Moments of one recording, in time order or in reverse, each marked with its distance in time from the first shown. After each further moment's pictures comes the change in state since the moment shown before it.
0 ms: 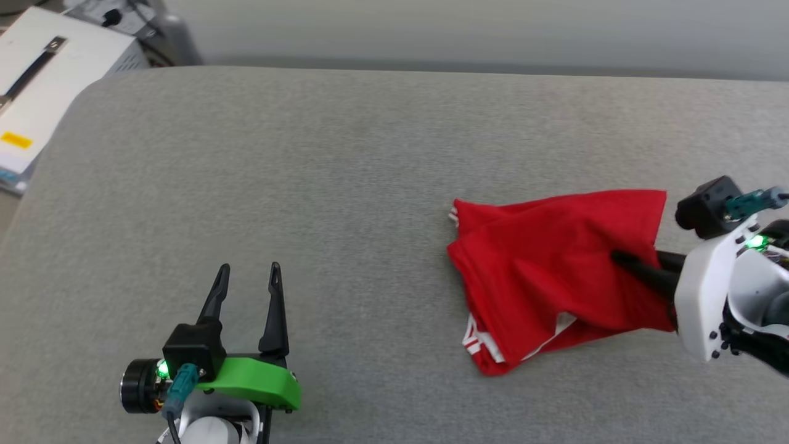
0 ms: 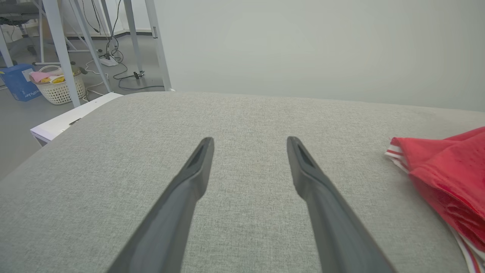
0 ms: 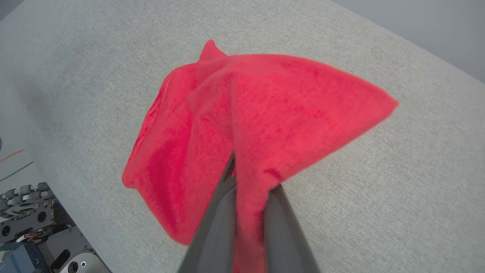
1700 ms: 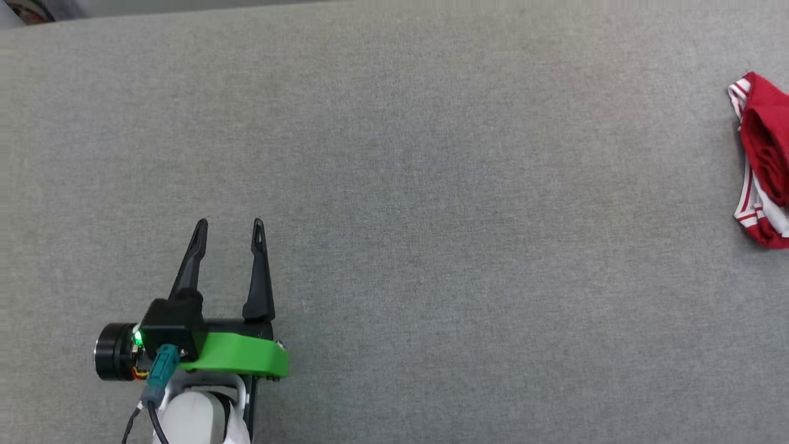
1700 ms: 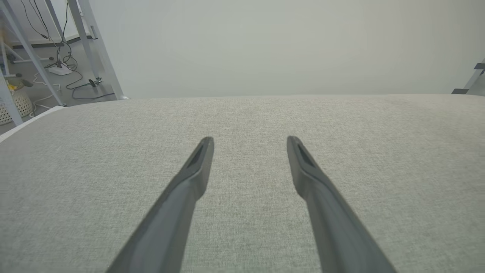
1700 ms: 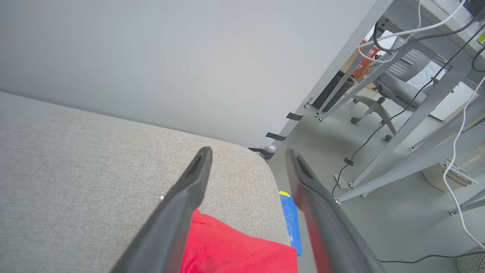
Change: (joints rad) left arm -0.050 0.017 0.018 -0.111 0.041 0.007 0.000; right arm -0.352 -0.032 -0.337 0.694 -0.399 0.000 -0.590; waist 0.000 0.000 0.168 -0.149
